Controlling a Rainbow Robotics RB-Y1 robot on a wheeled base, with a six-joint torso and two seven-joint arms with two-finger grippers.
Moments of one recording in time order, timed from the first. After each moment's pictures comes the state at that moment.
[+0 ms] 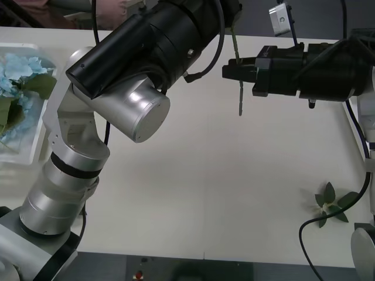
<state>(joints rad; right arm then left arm) -0.52 -0.33 -0.18 -1.70 -1.47 1.36 2.14 -0.60 0.19 -0.38 -1.97 0.24 0.54 -0.81</state>
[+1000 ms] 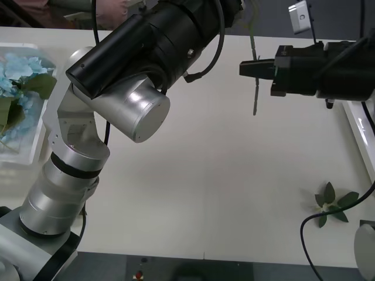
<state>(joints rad) -0.52 -0.34 -0.28 -1.70 -1.49 1.48 2.12 -0.60 0.19 -0.38 -1.97 0.24 0.54 -0.81</state>
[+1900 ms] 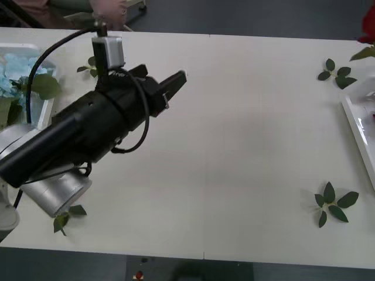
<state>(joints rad) -0.31 -0.76 -0.62 -1.70 -1.11 1.74 1.81 -0.21 0.68 -0.45 -2.22 0.24 0.41 -0.84</state>
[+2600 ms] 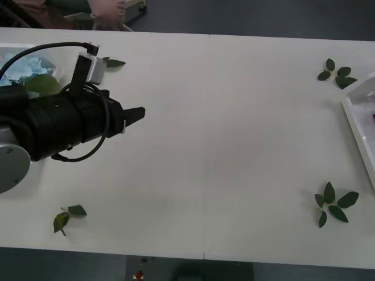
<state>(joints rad) -0.31 -1.01 -0.52 -1.21 -0.83 1.44 1.98 -0.14 0.60 -0.07 -2.25 0.81 1.03 -1.60</state>
